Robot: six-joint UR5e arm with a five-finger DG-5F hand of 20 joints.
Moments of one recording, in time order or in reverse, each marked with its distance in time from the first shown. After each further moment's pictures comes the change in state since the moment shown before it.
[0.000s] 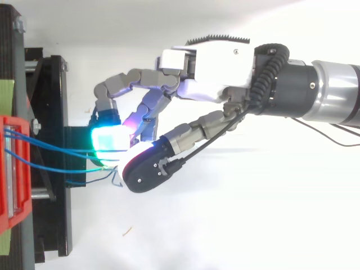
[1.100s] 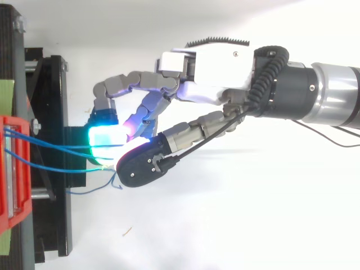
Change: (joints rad) arm 0.004 0.000 0.000 0.000 0.006 0.004
